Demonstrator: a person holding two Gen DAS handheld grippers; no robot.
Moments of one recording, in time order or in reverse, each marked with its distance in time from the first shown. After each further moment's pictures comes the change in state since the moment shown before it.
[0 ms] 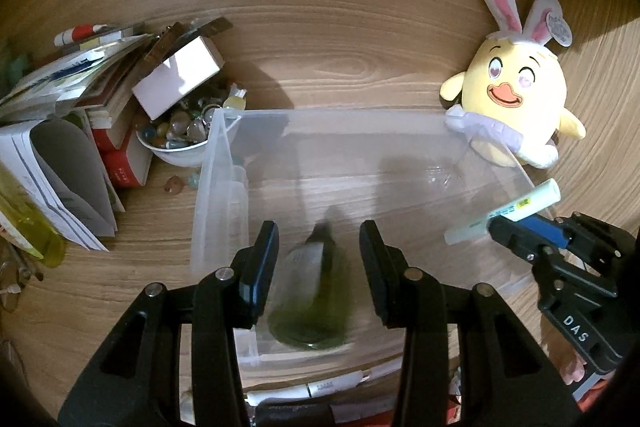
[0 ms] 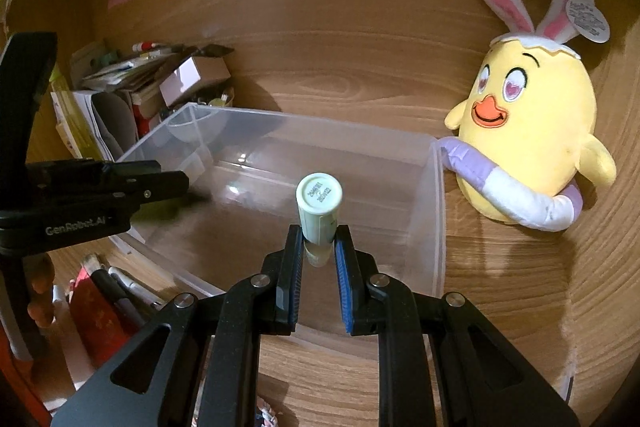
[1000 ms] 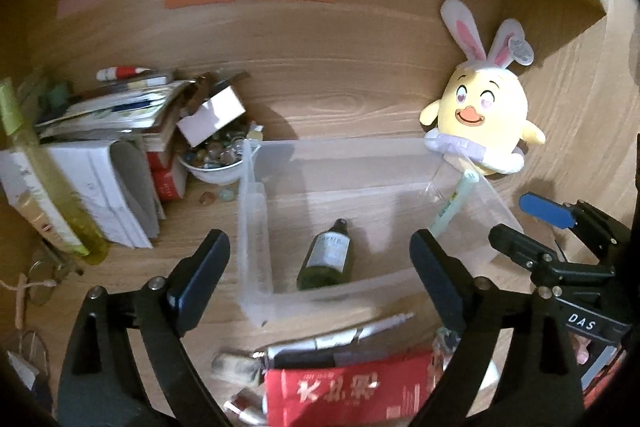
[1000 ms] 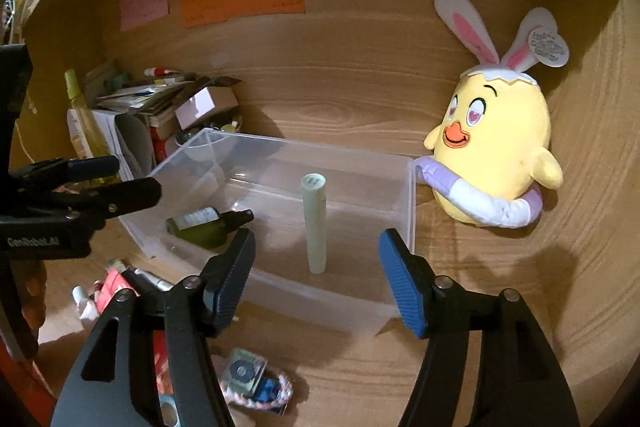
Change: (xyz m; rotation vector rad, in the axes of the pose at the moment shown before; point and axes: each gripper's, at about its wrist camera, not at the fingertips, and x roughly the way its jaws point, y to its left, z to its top) left arm -0.076 0.007 -0.019 0.049 -0.123 -0.013; right arm -0.063 0.012 -0.013 0.013 -0.095 -0.031
